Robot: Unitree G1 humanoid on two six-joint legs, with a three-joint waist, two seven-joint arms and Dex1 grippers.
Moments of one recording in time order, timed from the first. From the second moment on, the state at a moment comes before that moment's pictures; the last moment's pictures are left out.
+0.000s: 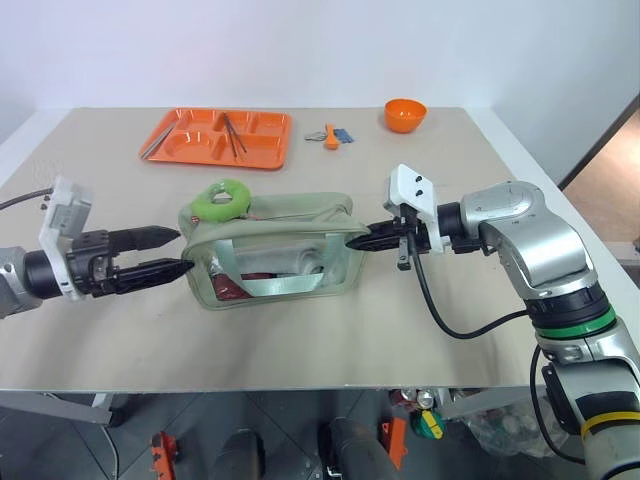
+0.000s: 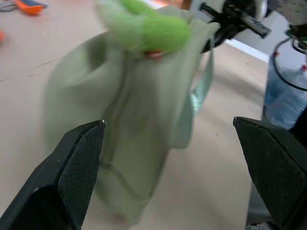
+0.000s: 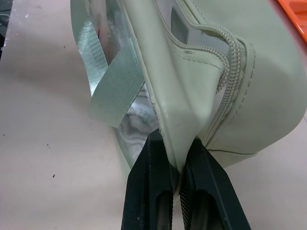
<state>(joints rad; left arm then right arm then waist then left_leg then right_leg) -0.26 0.95 0.40 -0.21 -0.86 0.85 -1.15 -0.86 -0.71 0.24 -0.05 0.25 0.65 1.21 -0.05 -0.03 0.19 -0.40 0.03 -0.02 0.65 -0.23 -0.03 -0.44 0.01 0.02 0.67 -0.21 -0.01</state>
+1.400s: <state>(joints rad) -0.39 0.89 0.23 -0.15 -0.79 0.79 -1.13 -0.85 -0.84 0.07 -0.16 0.48 0.65 1.35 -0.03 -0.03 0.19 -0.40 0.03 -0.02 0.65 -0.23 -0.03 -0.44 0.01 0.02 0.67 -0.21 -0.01</state>
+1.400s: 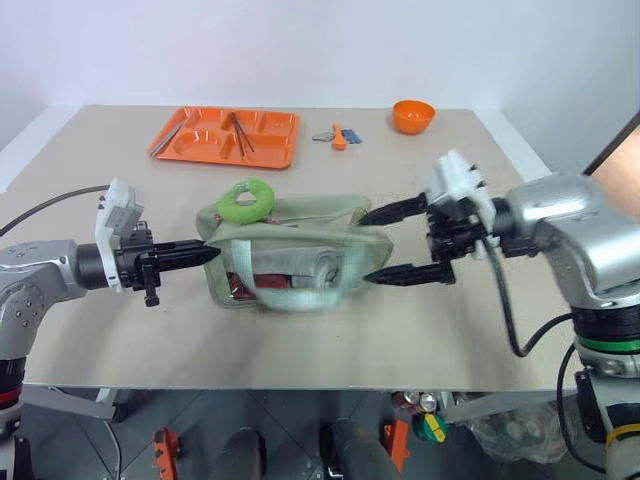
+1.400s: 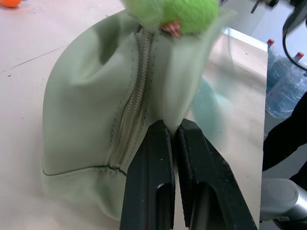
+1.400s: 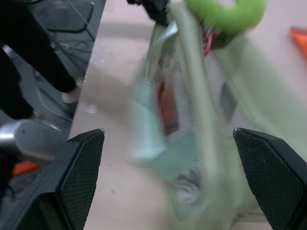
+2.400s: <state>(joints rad) -0.40 0.88 0.21 -0.15 -0.79 0.78 -1.14 -1.19 -0.49 0.32 0.20 0.15 0.13 1.28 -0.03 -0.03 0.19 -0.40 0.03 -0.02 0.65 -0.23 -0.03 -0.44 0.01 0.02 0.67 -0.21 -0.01</state>
